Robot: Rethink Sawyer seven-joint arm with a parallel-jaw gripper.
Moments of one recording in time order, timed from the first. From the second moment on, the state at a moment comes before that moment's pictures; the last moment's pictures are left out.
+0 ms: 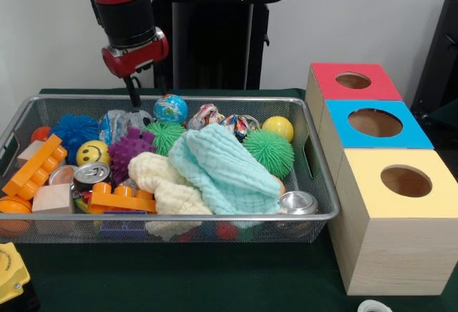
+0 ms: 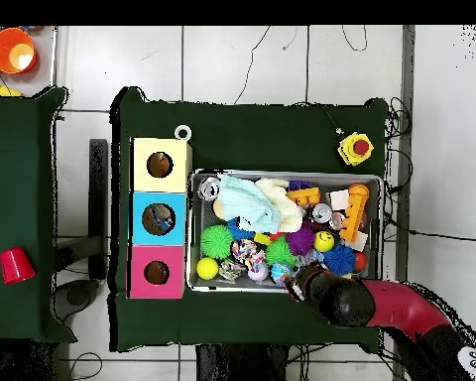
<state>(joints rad) -1.00 -0.67 0.49 2.01 -0.58 0.49 0.98</state>
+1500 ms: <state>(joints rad) -1.01 -0.57 0.49 1.89 -0.68 0.47 0.98</state>
